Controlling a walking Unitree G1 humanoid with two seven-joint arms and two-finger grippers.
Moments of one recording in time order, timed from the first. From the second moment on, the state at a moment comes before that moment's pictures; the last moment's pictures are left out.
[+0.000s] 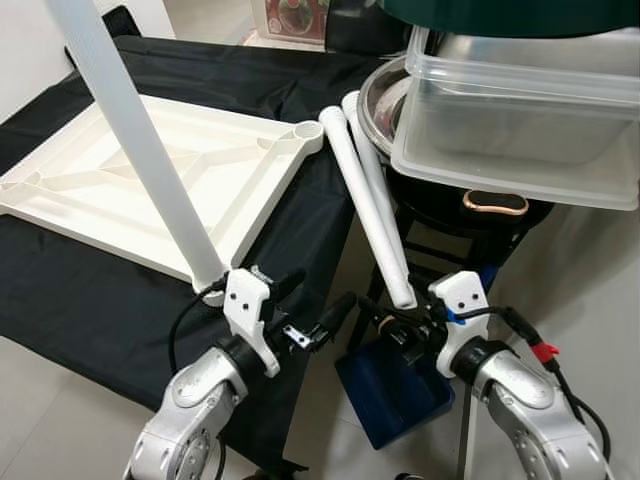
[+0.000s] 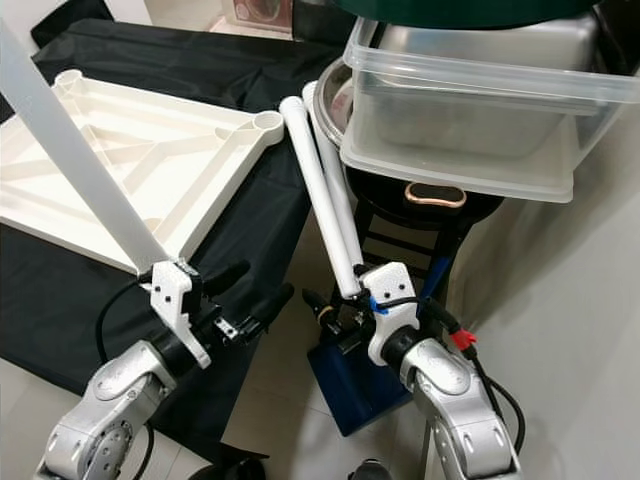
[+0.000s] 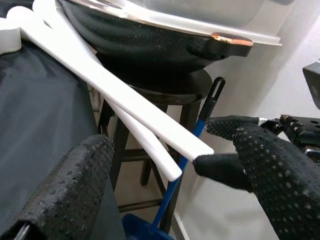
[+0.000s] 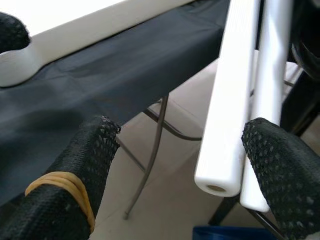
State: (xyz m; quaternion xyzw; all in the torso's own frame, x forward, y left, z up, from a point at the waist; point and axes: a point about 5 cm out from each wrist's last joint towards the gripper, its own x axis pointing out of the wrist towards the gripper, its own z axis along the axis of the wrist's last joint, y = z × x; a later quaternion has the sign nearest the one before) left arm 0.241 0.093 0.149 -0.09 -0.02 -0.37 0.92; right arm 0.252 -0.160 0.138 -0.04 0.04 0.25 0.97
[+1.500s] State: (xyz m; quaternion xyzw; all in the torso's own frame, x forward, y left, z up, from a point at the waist) left arm 0.245 0.095 0.150 -0.09 -0.02 -0.37 0.92; right arm 0.257 -0.160 0.140 -0.11 0.03 0.26 0.96
